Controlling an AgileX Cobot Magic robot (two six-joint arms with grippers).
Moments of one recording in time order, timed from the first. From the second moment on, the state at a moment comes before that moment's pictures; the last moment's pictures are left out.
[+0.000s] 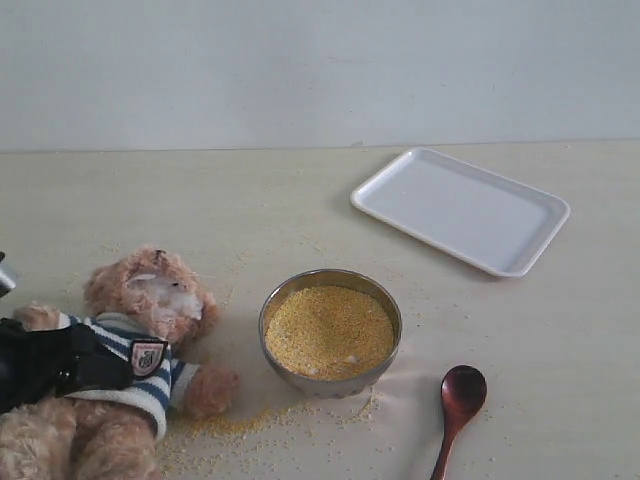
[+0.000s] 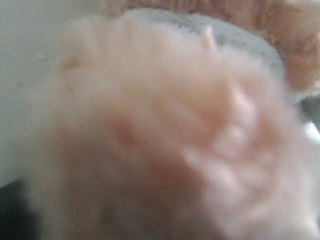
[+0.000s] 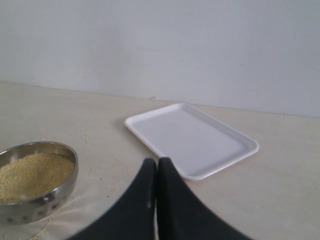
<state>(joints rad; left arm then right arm) 0.06 1.58 -0.45 -1.27 0.55 1.07 0.34 0.00 0.00 -0.01 0.16 0.03</state>
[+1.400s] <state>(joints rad) 0.06 0.57 -0.31 -0.95 0.96 0.28 0.34 0.00 0.00 -0.01 0.16 0.03</state>
